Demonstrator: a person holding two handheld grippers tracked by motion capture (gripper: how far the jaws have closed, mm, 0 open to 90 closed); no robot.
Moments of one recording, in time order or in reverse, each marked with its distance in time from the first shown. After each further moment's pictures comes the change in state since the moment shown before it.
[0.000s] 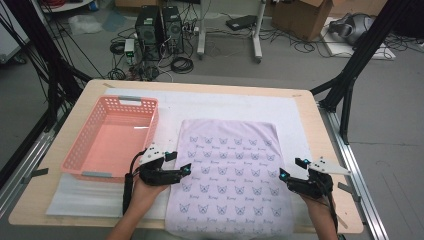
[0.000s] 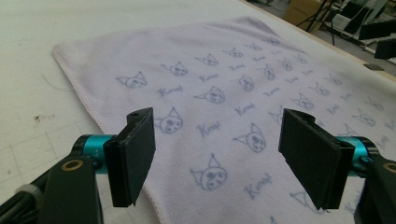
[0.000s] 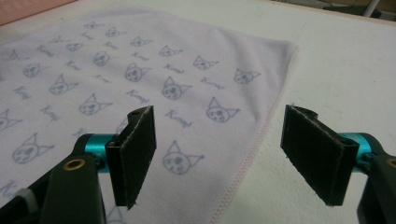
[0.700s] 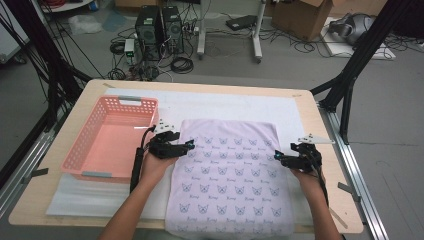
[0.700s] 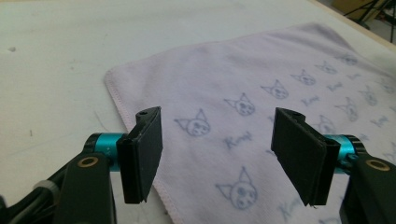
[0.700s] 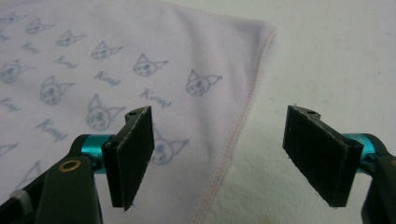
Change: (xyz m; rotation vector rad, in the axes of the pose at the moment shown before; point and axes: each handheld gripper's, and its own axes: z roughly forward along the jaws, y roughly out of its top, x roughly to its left) left arm 0.035 0.044 0.052 0.090 0.155 -0.032; right arm -0.040 0.028 0.065 0.149 -0.045 0.074
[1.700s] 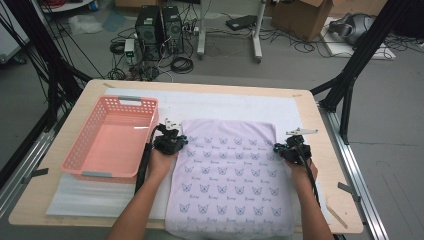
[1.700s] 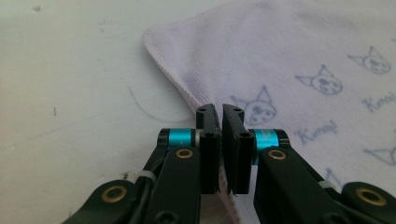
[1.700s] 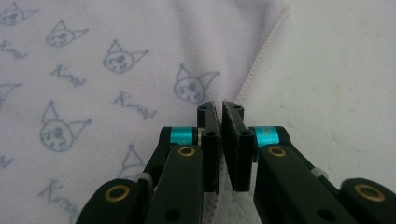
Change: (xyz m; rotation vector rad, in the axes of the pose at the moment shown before) left arm 0.013 -0.008 0.033 0.112 0.155 -0.006; right arm 0.003 0.014 0.032 0.128 -0.049 -0.011
